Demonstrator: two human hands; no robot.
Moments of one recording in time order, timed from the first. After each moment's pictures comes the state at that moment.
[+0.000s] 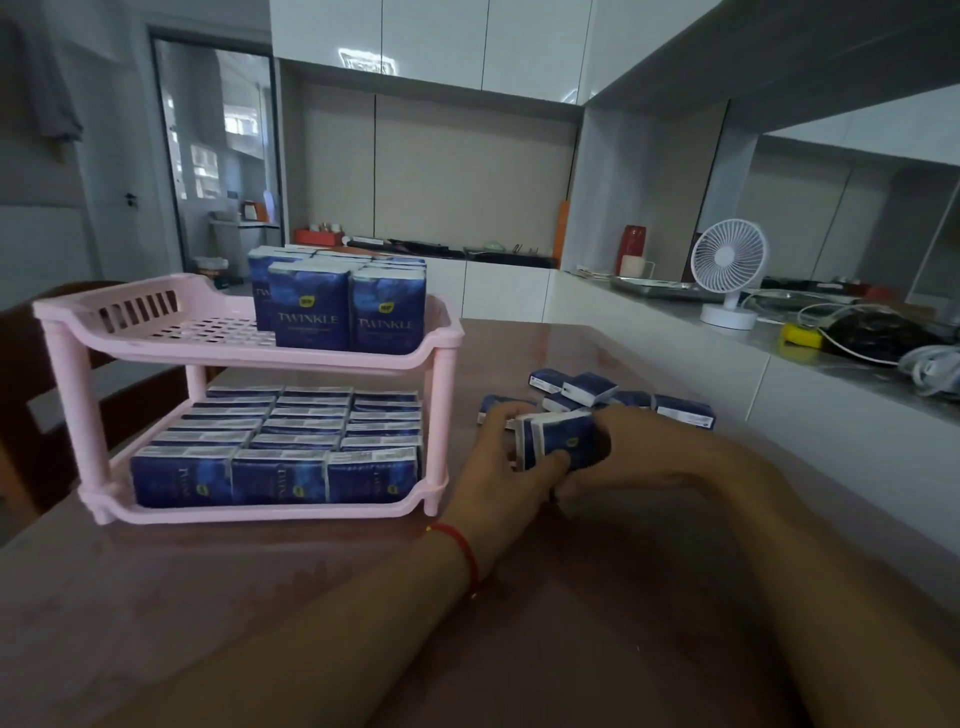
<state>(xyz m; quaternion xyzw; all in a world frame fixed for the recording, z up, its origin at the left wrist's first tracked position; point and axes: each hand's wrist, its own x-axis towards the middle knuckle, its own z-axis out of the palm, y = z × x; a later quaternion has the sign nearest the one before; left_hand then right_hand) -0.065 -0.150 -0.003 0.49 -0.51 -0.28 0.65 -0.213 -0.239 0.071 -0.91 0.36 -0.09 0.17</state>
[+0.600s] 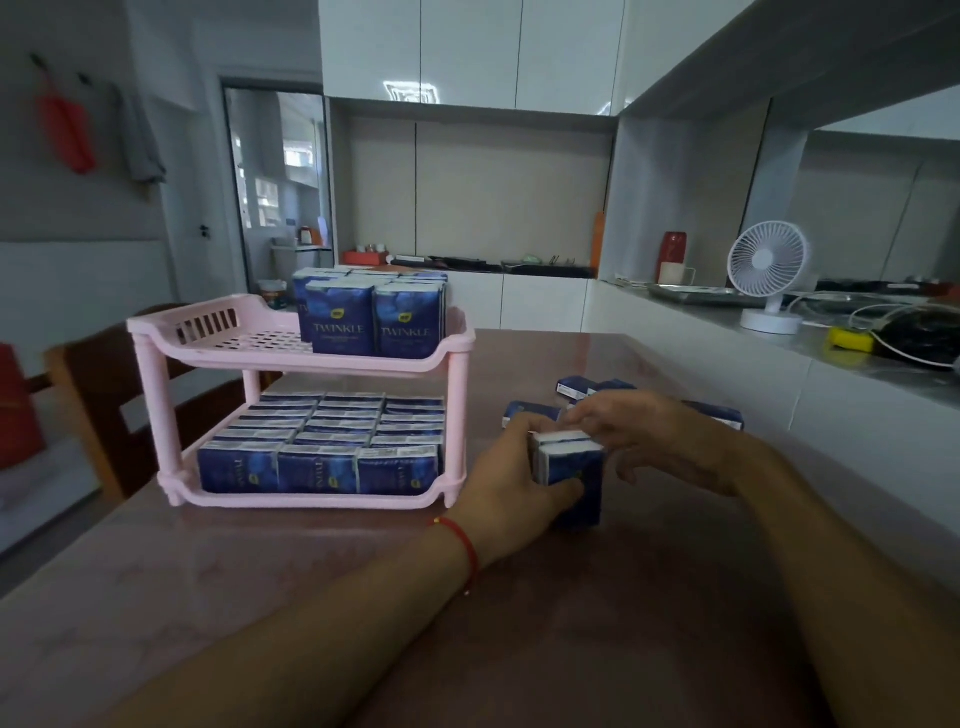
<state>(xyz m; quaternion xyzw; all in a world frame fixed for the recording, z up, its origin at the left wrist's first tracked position) -0.066 -0.119 0.015 0.59 -0.59 -0.19 0.52 -0.229 -0.252 0.068 -0.82 0.22 -0.20 0.48</state>
